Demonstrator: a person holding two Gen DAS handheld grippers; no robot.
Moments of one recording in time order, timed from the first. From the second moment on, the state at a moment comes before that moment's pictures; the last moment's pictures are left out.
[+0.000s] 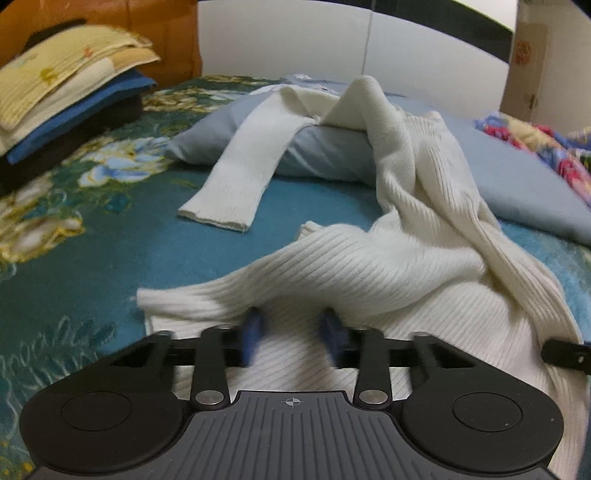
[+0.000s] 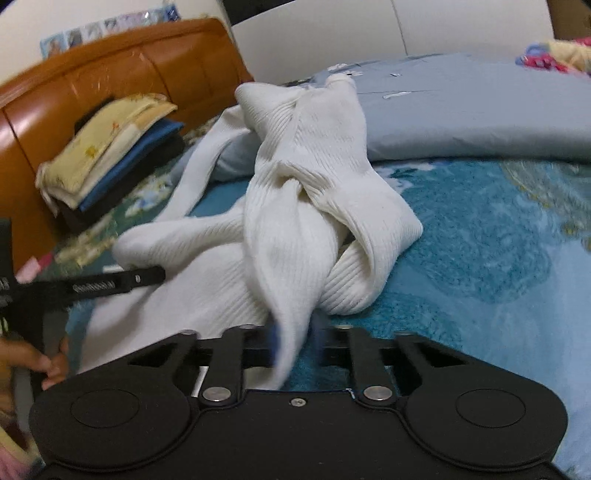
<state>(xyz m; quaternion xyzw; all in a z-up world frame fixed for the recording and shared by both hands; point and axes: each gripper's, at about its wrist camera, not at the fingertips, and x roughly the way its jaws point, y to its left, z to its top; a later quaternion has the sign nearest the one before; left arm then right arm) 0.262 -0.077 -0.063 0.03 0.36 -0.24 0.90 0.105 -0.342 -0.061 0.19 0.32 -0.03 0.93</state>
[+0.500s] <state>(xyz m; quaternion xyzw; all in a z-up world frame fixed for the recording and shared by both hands) 0.252 -0.056 -0.057 0.00 0.35 -0.24 0.91 0.081 -0.368 -0.071 0.28 0.30 -0.07 0.91</state>
